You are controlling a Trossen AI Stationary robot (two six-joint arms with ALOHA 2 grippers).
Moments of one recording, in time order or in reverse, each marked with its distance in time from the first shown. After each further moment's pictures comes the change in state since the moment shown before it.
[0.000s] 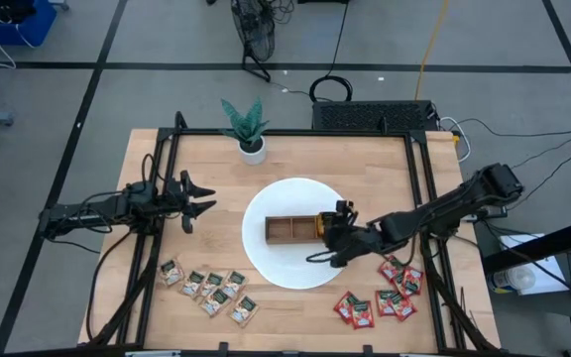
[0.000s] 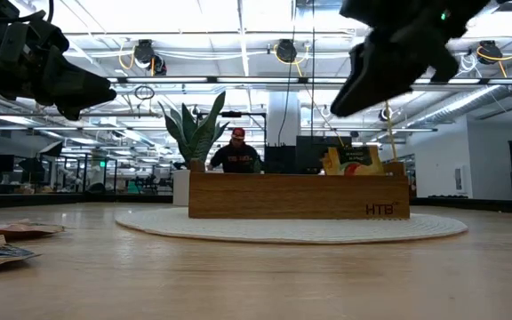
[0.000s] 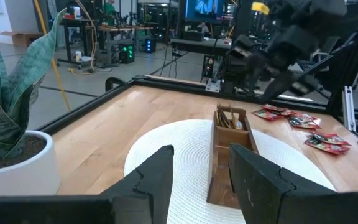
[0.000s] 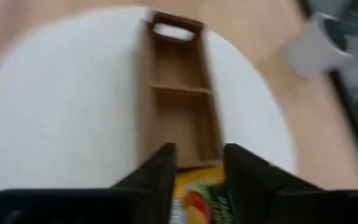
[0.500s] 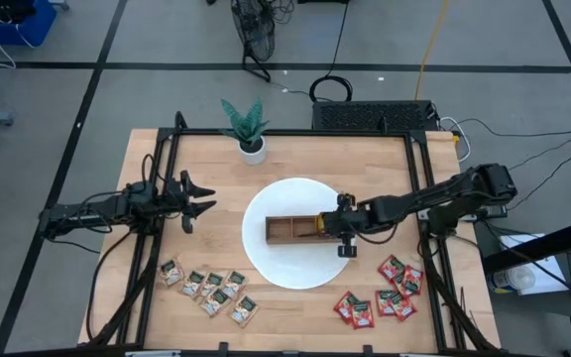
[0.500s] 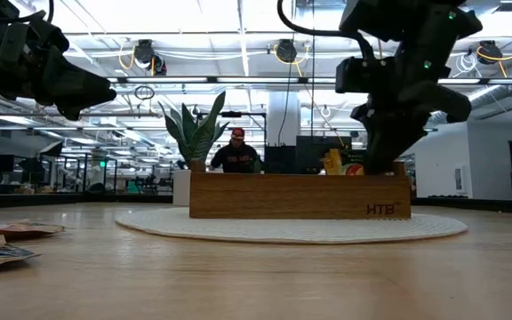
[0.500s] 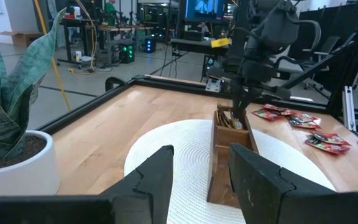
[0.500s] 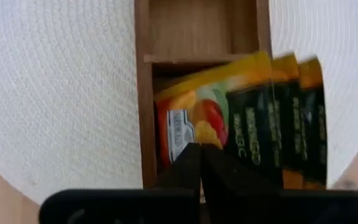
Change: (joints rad) left arm 0.000 0.000 0.000 0.000 0.000 0.000; right arm -0.198 0.073 0.003 -0.239 -0.353 0.036
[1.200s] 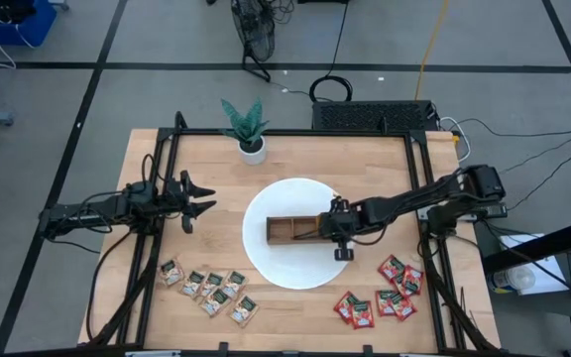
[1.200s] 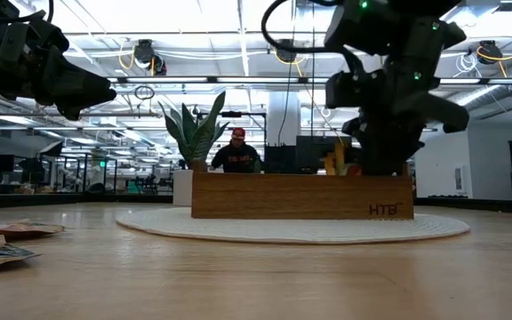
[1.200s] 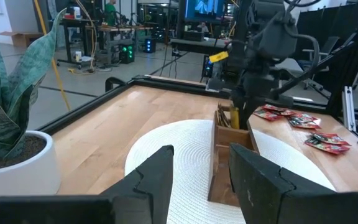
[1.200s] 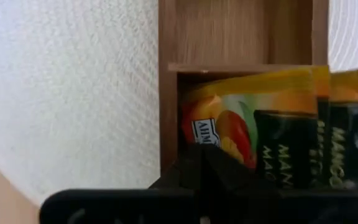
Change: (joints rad) left arm 0.000 0.000 0.000 0.000 0.000 0.000; right arm -0.010 0.113 0.039 -0.001 -0.096 -0.016
